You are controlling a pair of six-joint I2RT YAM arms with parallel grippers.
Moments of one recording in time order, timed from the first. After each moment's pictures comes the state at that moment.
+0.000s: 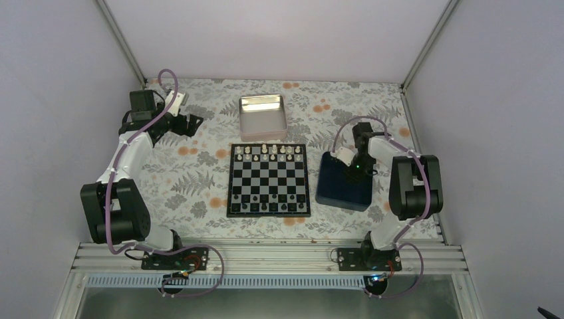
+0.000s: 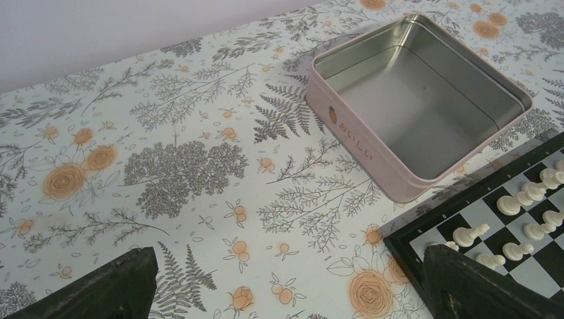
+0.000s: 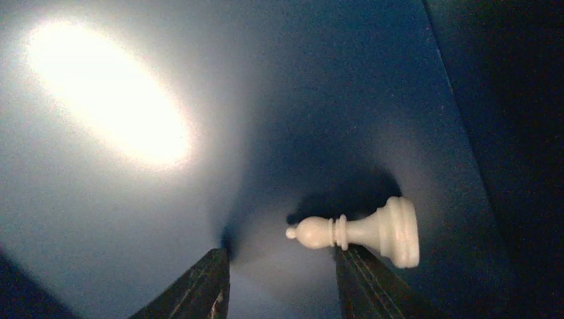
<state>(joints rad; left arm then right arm) 0.15 1.47 1.11 -0.37 0.52 0.33 0.08 1.69 1.00 -0.82 -0.04 -0.80</state>
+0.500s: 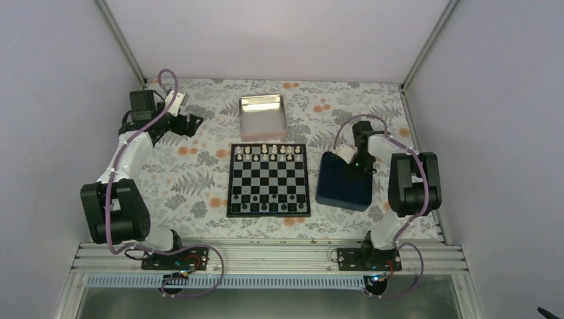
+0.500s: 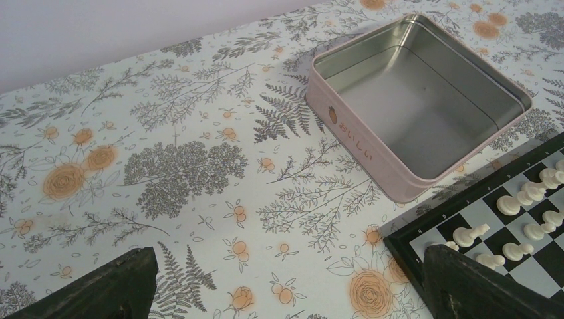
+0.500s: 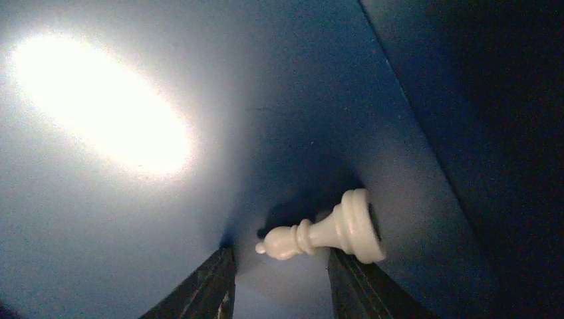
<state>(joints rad) 0.15 1.47 1.11 -0.36 0.52 0.33 0.07 1.73 1.02 -0.80 -0.02 -0.73</state>
